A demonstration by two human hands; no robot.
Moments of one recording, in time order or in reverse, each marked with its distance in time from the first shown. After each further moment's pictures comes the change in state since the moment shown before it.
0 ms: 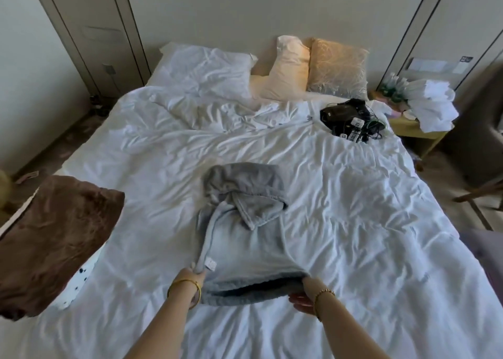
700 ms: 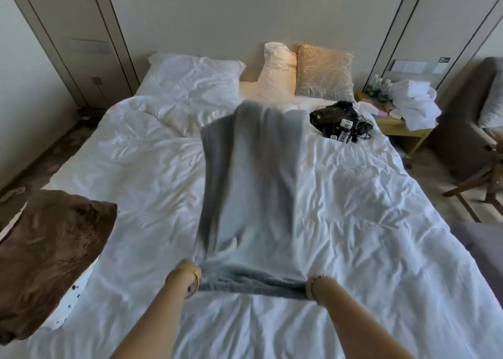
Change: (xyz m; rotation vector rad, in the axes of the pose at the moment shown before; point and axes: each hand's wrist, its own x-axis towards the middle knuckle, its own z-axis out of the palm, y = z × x) left_hand 0.004 0.036 -0.024 0.266 -0.052 0.053; right_hand -0.032 -0.038 -0.014 -1.589 0.000 -0.198
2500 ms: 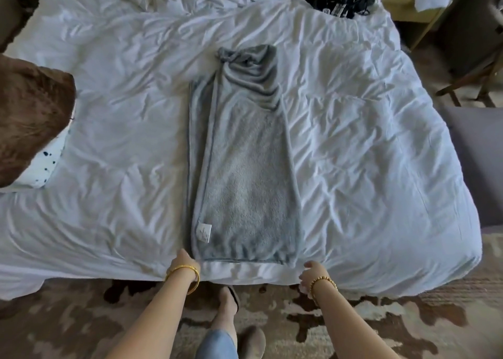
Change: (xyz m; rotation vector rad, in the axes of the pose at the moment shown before) left_hand -0.105 -0.201 0.255 0.169 -0.039 -0.163; right_hand 0.008 0.056 0.358 1.091 0.030 0.215
